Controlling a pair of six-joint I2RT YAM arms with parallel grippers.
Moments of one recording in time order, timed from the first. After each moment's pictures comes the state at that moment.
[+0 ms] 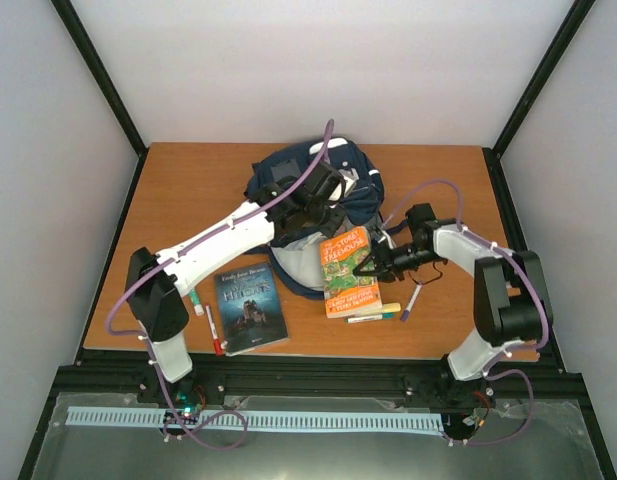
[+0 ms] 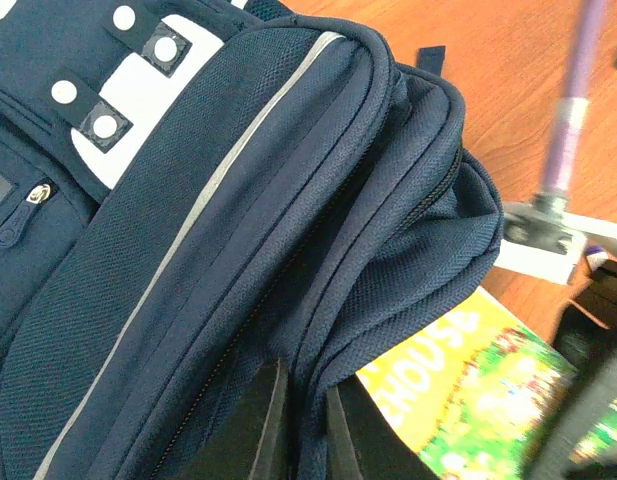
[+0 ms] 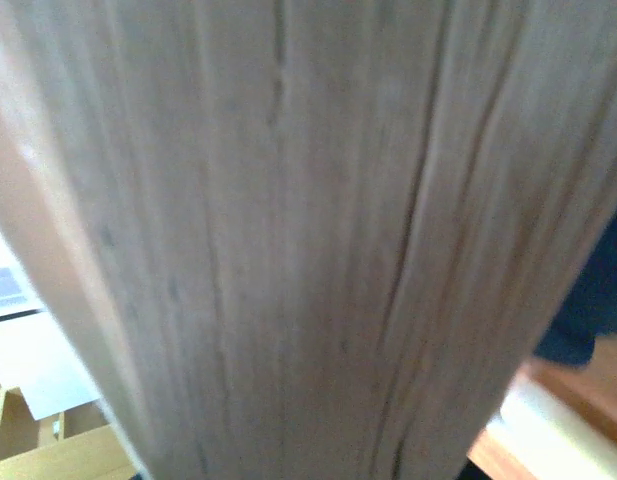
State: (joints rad) left arm -0.84 1.78 1.70 -0.75 -0.13 -0.14; right arm 0.19 1.60 0.92 -0.77 -1.10 0.09
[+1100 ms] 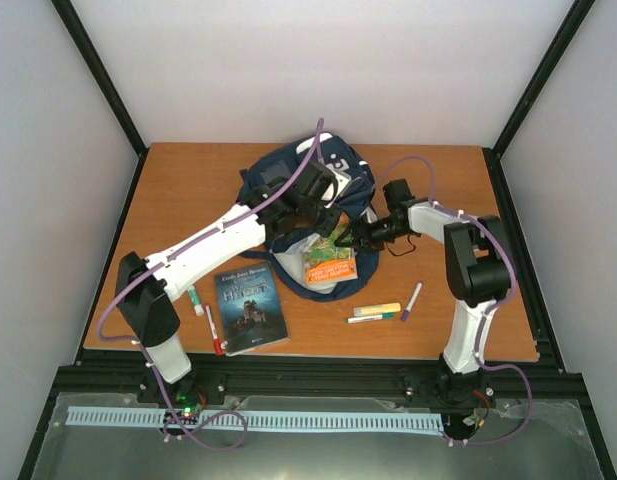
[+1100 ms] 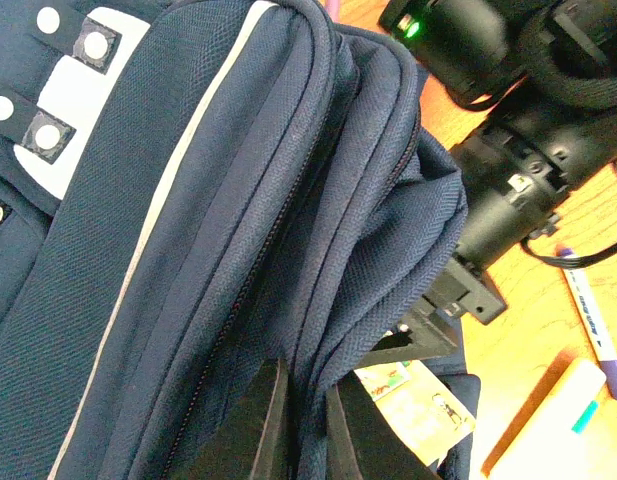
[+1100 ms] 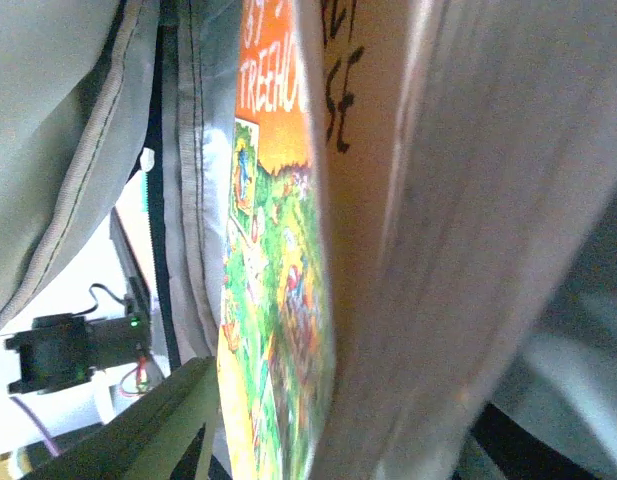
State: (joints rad) left arm -0.83 1.72 1.63 -0.70 -0.08 -0.14; right arm 0.26 1.98 1.24 -0.51 -1.01 0.14
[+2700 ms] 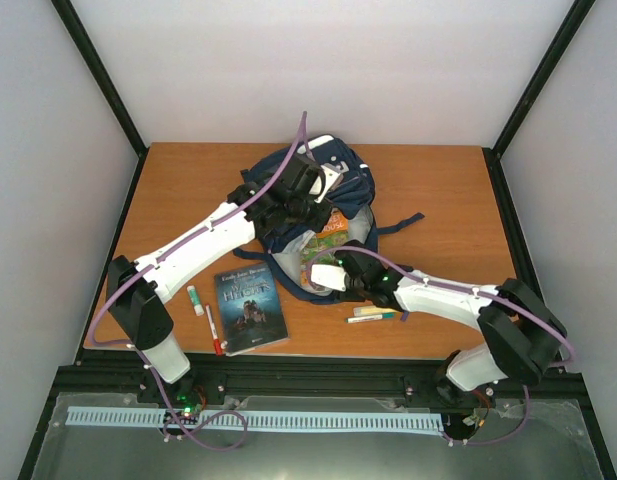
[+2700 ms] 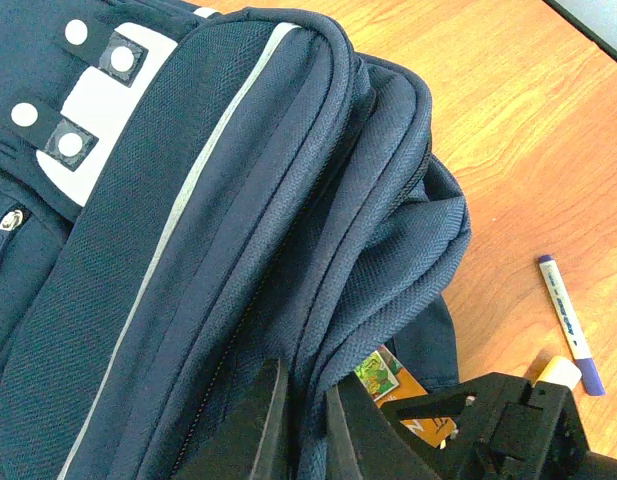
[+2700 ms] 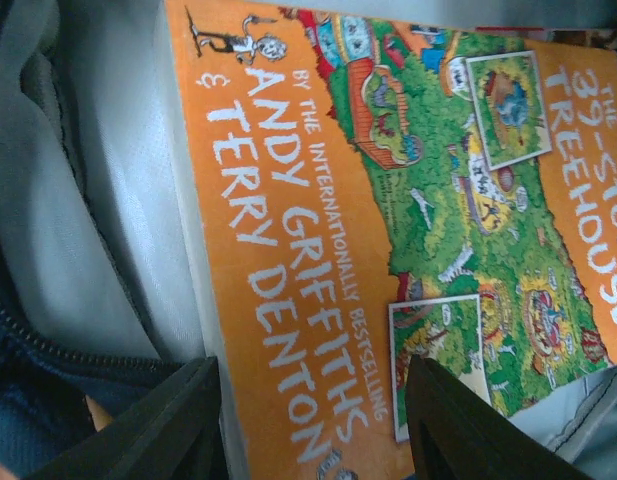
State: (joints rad) left arm -0.76 1.67 1.61 -0.70 -0.01 -0.14; right arm 0.82 1.43 0.73 -0.19 0.15 -0.84
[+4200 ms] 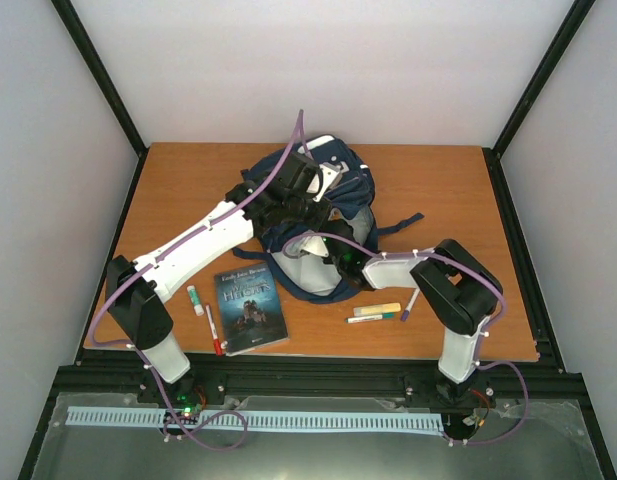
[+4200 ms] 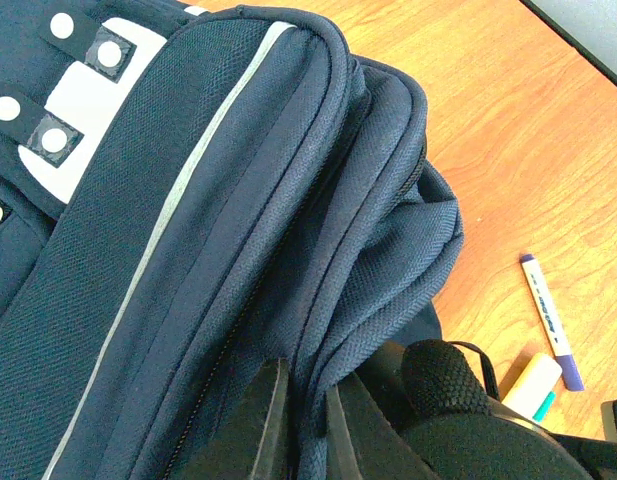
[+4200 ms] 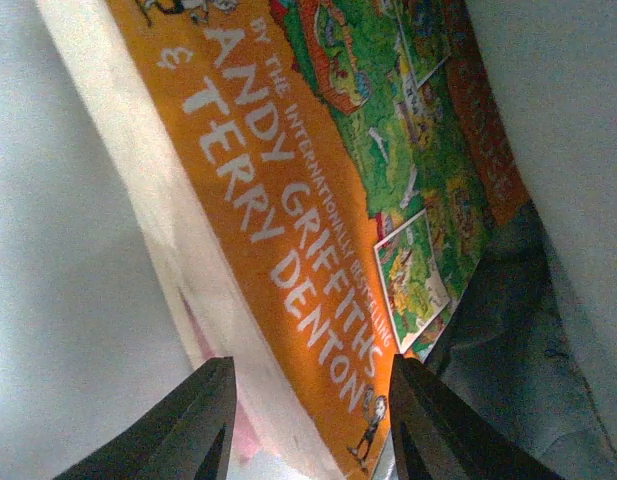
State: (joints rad) left arm -0.76 1.67 1.61 -0.70 0.04 -0.15; right arm 0.75 1.85 0.90 0.37 0.43 -1.07
